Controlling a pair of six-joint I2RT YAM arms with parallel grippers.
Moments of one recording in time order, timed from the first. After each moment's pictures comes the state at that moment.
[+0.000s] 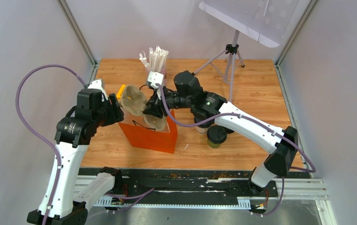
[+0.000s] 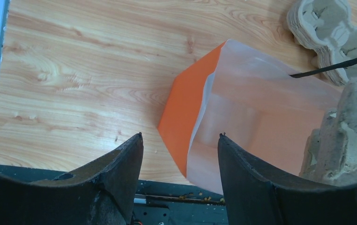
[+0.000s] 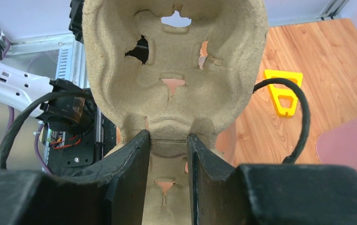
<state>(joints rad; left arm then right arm) -0.21 0.89 1.30 -1.13 -0.13 -0.42 0.97 1.62 1.60 -0.23 -0.45 -0.10</state>
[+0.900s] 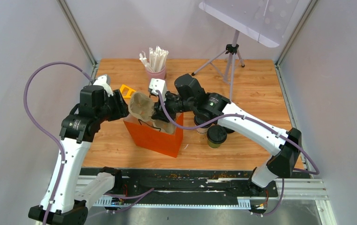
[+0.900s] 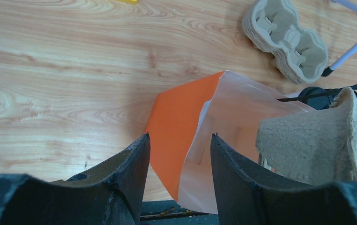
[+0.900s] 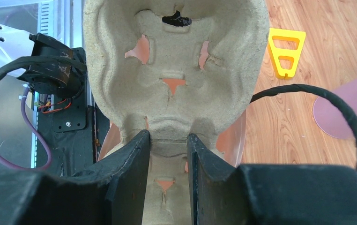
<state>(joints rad) -0.21 0.90 1.25 -0.98 0.00 -0.41 0.97 1.59 1.59 -0.43 -0.40 -0.20</state>
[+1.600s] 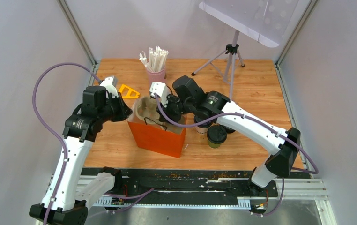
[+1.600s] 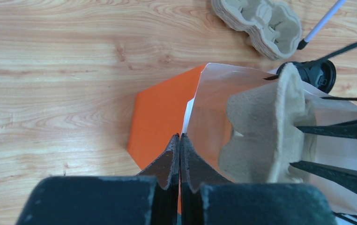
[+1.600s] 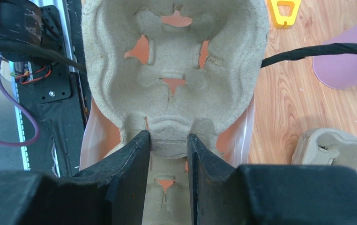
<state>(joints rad) -0.21 0.91 1.19 -0.92 0.15 -0.38 0.98 1.59 1.63 -0.62 -0.30 -0.23</state>
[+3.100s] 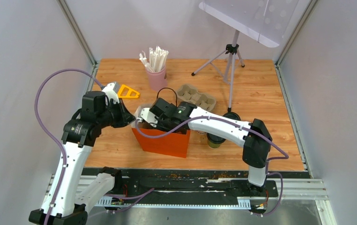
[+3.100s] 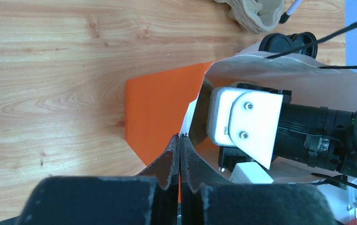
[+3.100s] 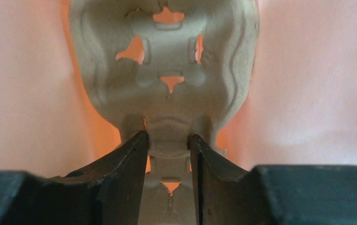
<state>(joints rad) -0.21 0.85 1.14 -0.96 0.27 -0.39 1.09 1.86 1.68 -0.84 -0.02 -0.30</state>
